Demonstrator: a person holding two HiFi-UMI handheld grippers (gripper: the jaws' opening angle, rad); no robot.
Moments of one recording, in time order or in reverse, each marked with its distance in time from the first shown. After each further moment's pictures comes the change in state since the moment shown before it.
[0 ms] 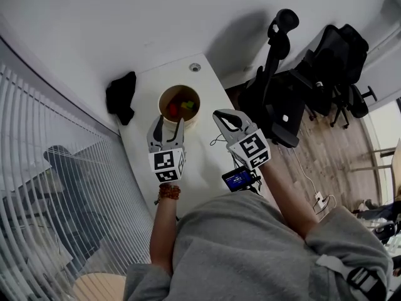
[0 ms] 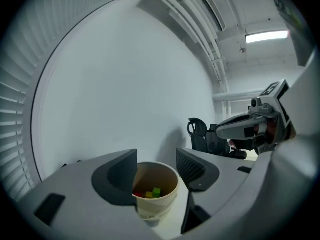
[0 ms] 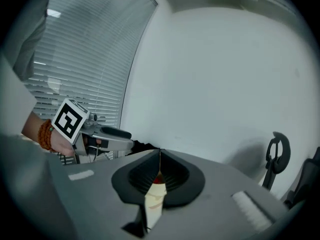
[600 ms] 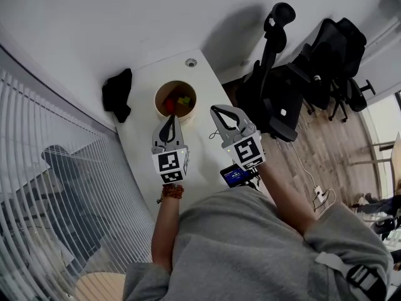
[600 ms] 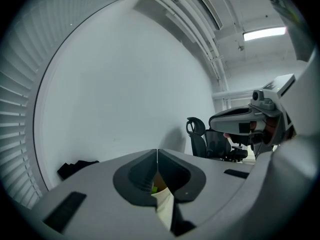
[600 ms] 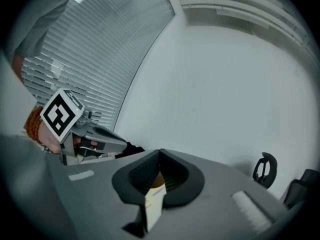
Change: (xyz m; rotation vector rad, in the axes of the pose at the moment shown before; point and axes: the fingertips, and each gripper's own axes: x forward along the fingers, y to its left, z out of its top) left arm -0.005 -0.020 -0.008 0.017 -0.005 0.009; right arm -0.008 0.005 0.015 -0.151 -0.090 -0.091
